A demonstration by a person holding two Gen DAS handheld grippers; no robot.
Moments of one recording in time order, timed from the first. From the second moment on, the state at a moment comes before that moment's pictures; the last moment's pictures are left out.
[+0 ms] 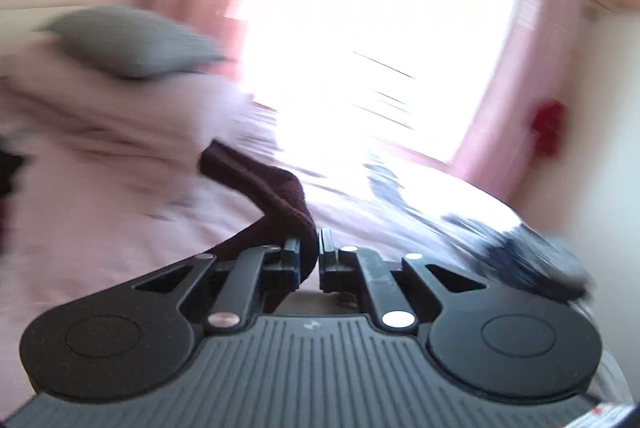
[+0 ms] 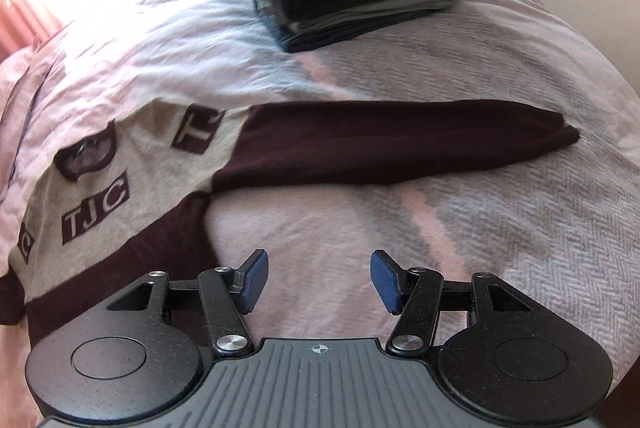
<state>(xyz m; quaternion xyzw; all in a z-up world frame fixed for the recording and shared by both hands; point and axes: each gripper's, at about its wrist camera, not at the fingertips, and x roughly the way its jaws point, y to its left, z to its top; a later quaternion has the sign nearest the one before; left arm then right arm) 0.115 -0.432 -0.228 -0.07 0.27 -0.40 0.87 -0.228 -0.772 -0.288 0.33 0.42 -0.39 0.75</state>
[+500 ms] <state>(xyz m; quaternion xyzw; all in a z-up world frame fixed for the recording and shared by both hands) 0.082 -0.447 -0.370 0.18 0.43 -0.32 0.83 -0.174 -0.794 -0.331 0.42 0.33 -0.24 0.81</state>
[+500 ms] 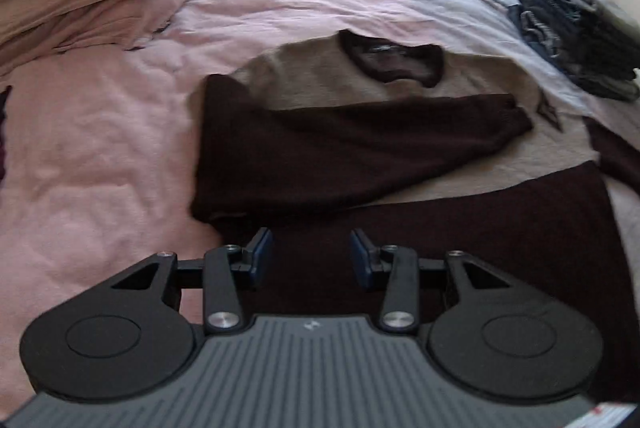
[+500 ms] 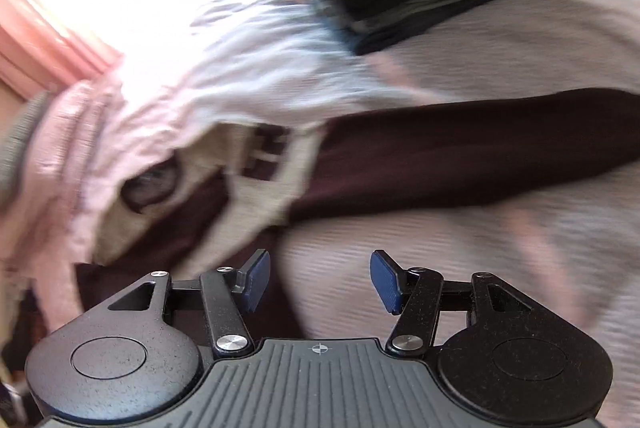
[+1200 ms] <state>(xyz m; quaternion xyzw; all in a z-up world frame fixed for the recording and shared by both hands) 0.122 -0.454 -0.403 0.26 0.36 -0.31 0.84 -0.073 -0.806 -0.348 0.41 0.24 -0.24 0.85</state>
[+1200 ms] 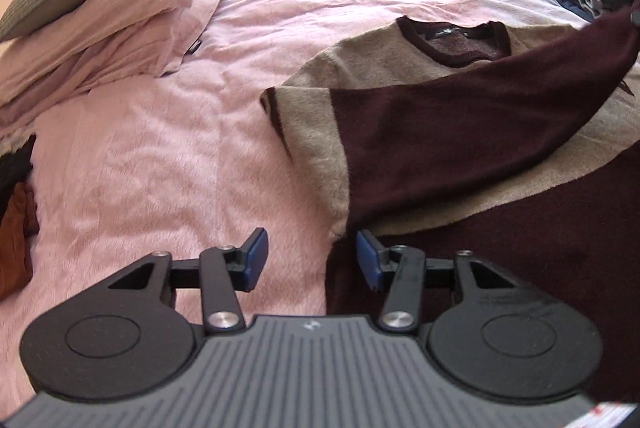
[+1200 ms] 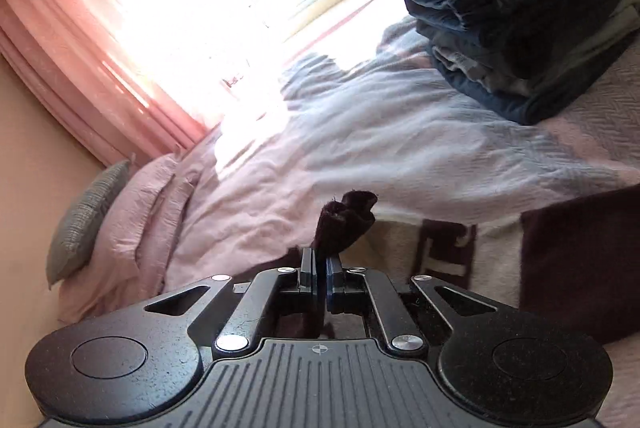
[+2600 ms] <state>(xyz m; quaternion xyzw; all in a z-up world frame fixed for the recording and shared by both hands) 0.113 -0.465 -0.370 0.11 0.48 -0.27 0.83 -0.372 -0.885 -0.383 0.52 0.14 -0.50 0.68</state>
